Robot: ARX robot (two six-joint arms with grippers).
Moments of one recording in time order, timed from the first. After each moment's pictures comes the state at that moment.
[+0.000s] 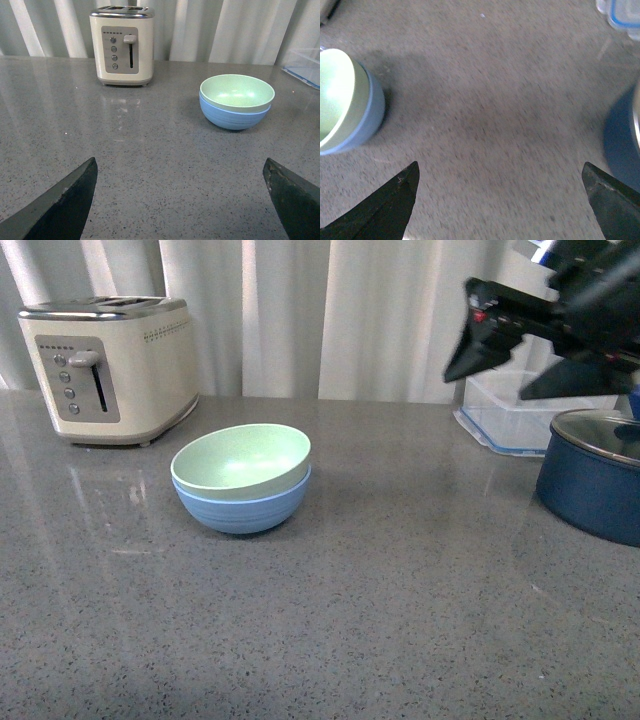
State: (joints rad) left arm 0.00 0.00 0.02 0.00 0.00 0.00; right arm 0.08 1.72 1.36 -0.38 -0.30 0.07
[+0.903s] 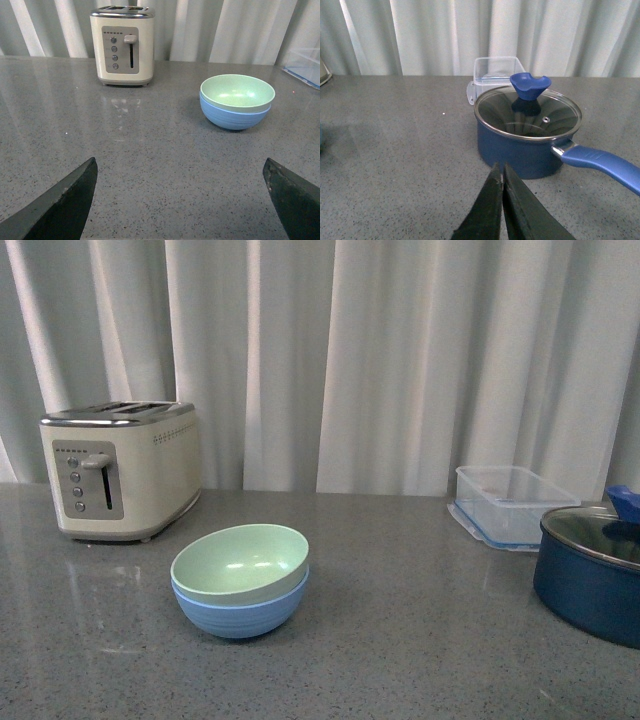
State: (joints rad) left arm 0.00 0.00 0.02 0.00 0.00 0.00; right arm 0.00 0.97 0.21 0.75 0.00 0.00
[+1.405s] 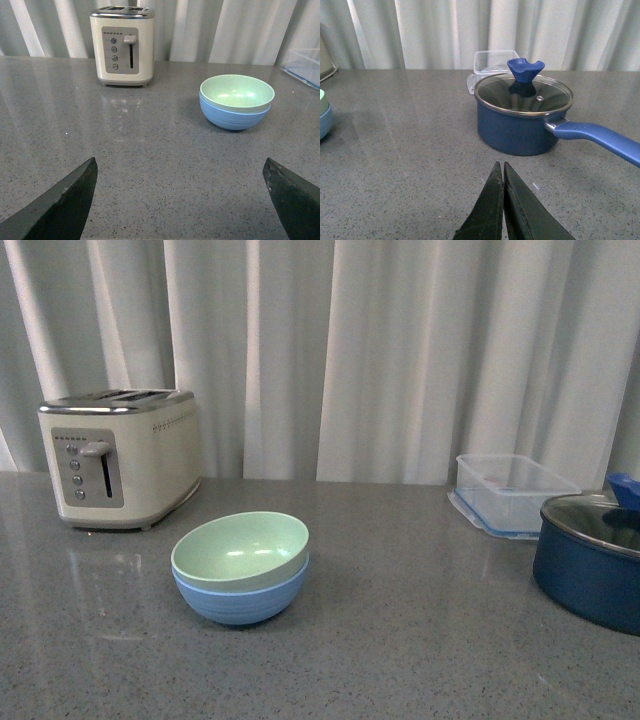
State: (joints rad) left arm 0.00 0.00 0.02 0.00 0.00 0.00; right arm 0.00 0.66 0.06 0.59 0.00 0.00
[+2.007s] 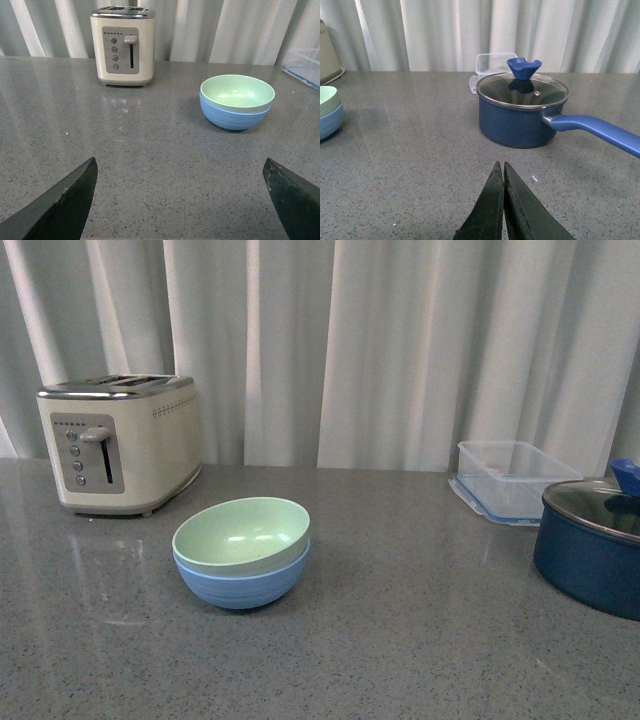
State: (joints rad) left arm 0.00 0.00 0.02 0.00 0.00 0.00; right arm 0.00 0.35 0.00 0.36 0.00 0.00
